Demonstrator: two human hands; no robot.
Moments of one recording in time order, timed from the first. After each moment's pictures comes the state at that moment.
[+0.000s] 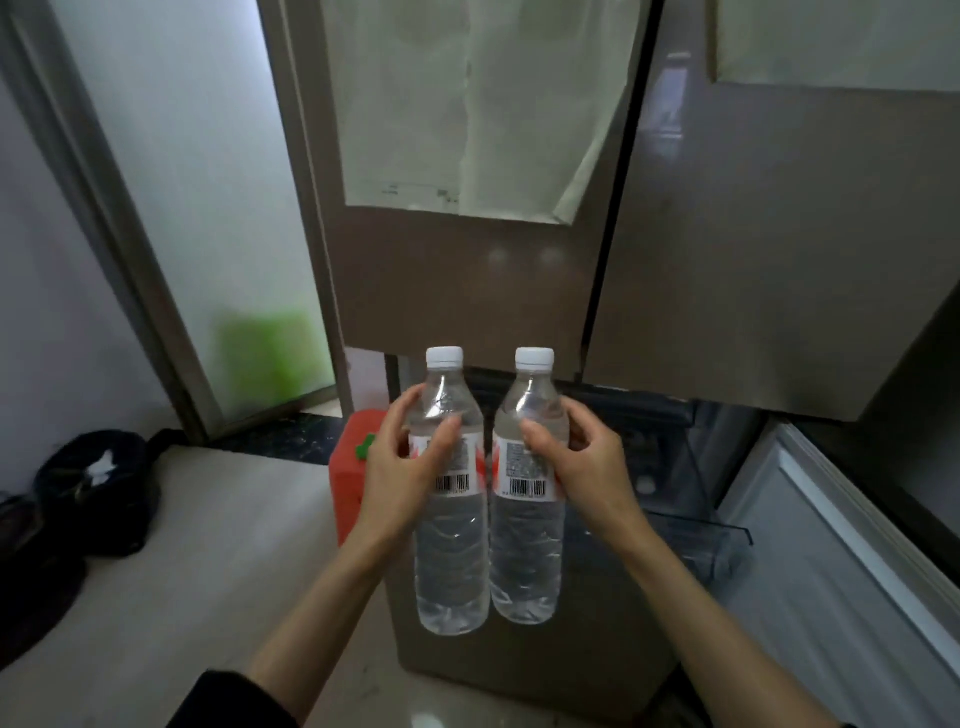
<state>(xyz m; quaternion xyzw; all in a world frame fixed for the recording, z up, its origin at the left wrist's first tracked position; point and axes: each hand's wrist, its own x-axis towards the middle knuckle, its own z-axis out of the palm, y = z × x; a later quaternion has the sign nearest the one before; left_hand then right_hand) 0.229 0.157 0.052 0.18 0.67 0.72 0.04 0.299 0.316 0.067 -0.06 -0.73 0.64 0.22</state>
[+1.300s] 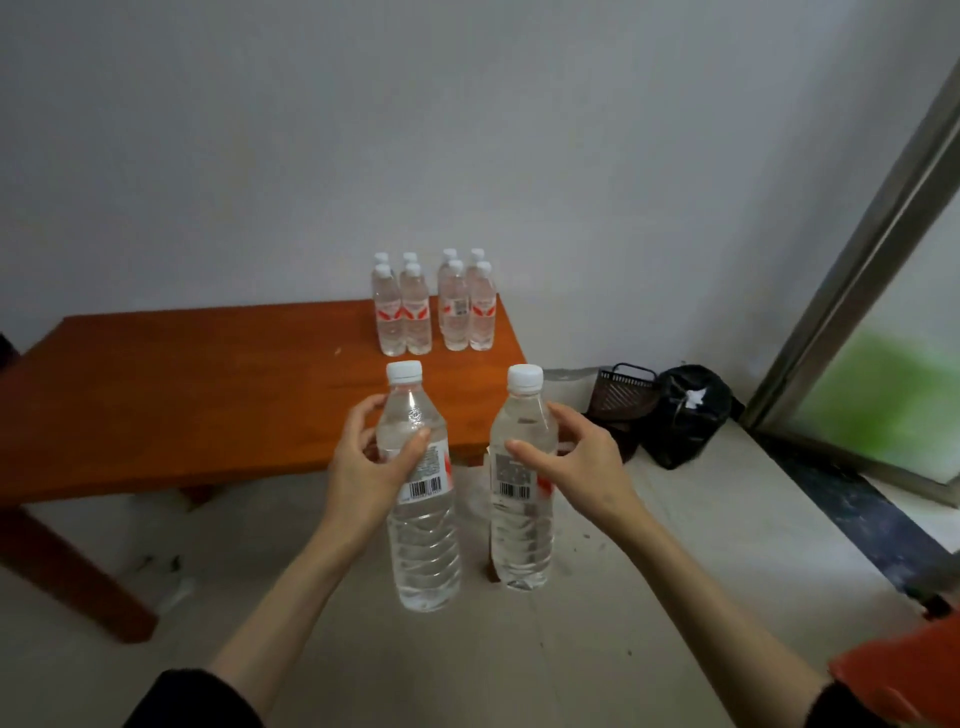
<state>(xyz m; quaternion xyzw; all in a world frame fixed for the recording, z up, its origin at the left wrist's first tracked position) 0.477 -0.596 0.013 -0.34 0.68 0.55 -0.35 0.315 -0.462 0.010 0.38 -0.75 0.52 -0.16</state>
